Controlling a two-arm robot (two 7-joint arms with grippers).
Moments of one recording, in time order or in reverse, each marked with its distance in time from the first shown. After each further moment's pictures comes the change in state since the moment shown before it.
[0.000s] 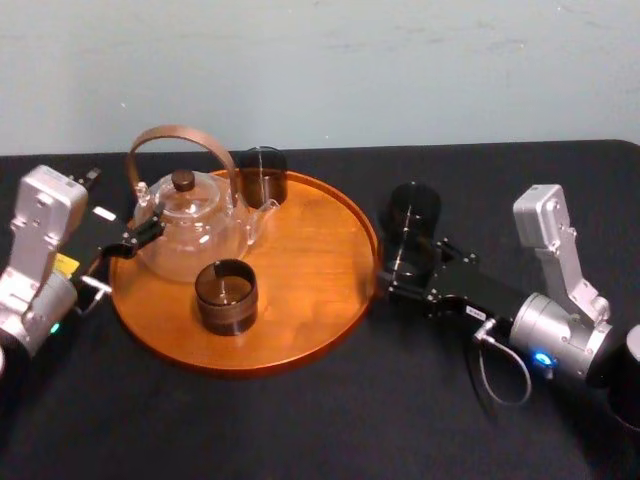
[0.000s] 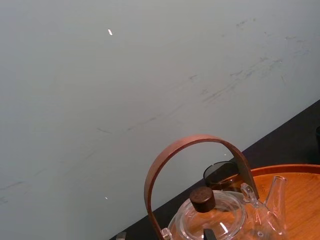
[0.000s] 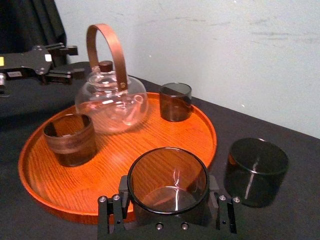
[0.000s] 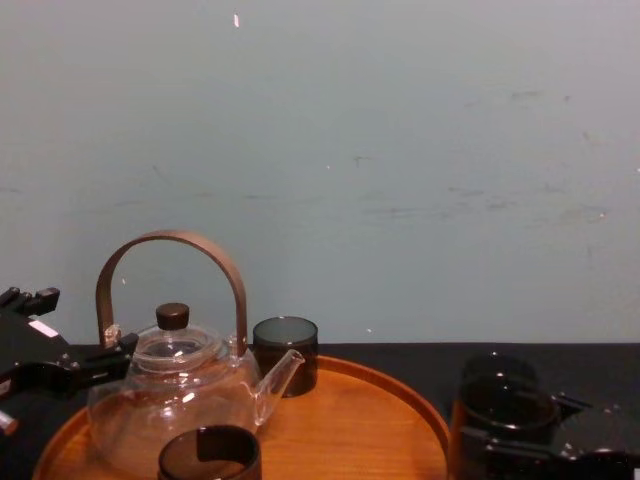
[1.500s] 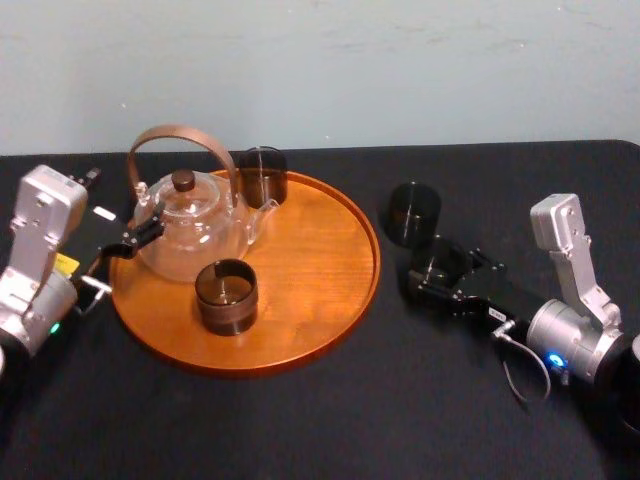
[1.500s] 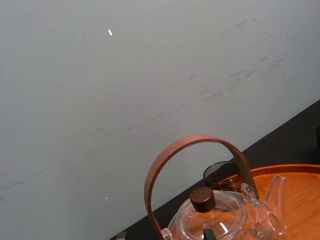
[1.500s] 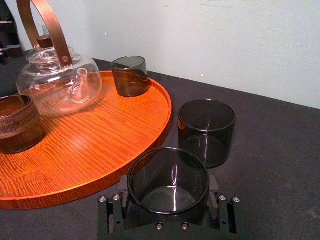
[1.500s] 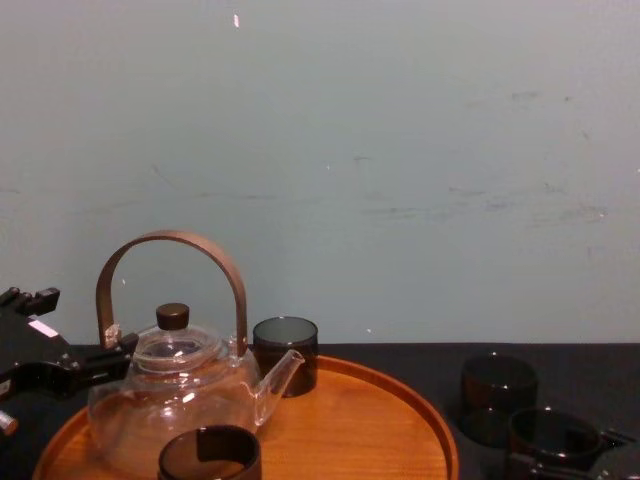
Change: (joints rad) left arm 0.000 0.000 0.000 0.000 0.000 0.000 0.000; right arm 0.025 -0.042 0.052 0.141 -0.025 0.003 -0.047
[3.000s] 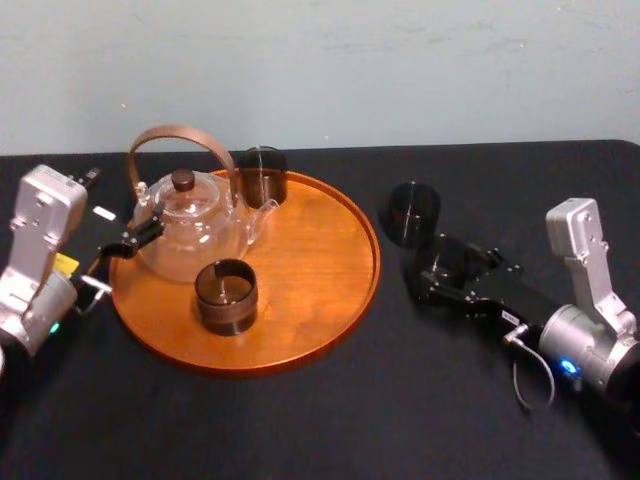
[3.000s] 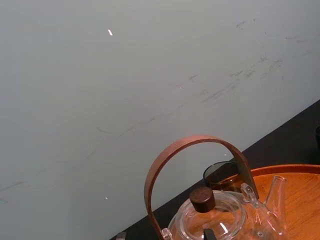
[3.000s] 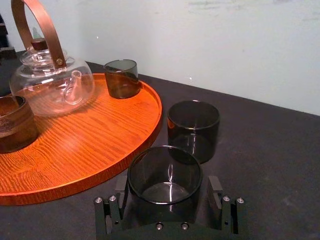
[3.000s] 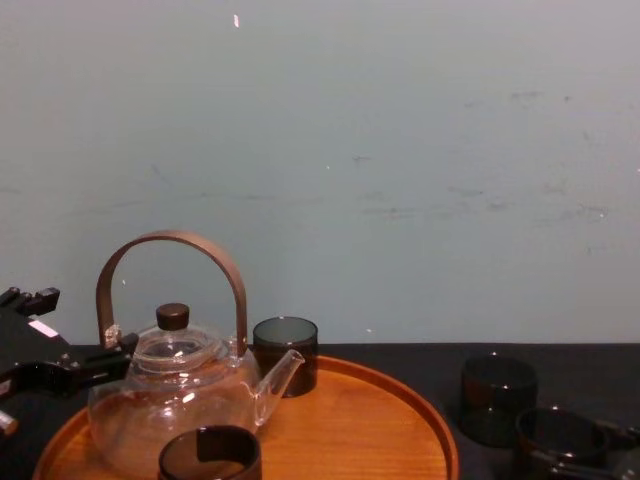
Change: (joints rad) left arm 0.000 0.000 0.000 0.000 0.000 0.000 0.000; right arm -0.059 0.021 0.028 -0.073 -0.008 -0.005 -0.047
